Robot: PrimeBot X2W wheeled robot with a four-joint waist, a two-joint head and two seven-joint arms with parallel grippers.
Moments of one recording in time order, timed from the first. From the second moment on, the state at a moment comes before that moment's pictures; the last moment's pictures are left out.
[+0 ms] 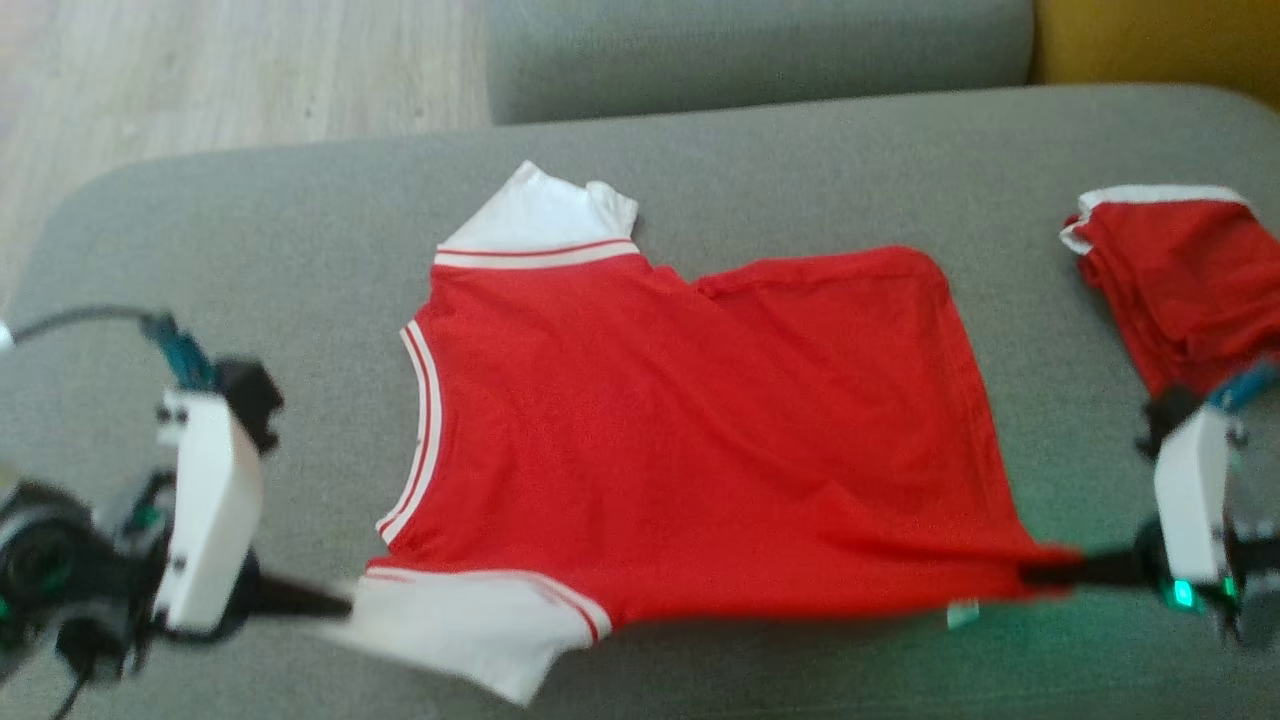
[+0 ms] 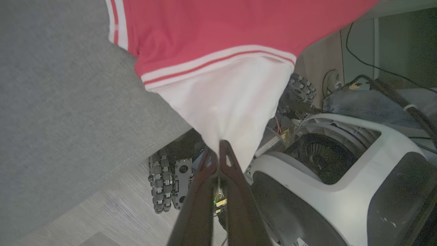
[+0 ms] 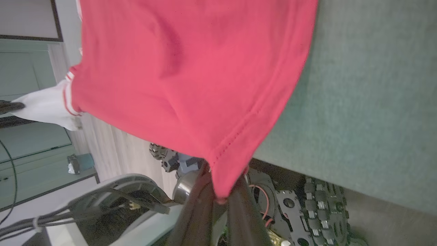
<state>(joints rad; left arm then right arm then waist) -0.56 1.01 -0.91 -0.18 -1.53 0.08 1.08 -0.46 -0.90 0.94 0.30 1.70 0.13 0.96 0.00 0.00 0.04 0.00</state>
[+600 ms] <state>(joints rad) -0.83 0.73 -0.88 0.24 -1.45 0.09 1.05 -0.80 -0.69 1.02 0.64 1.79 0.13 0.94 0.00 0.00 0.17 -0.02</state>
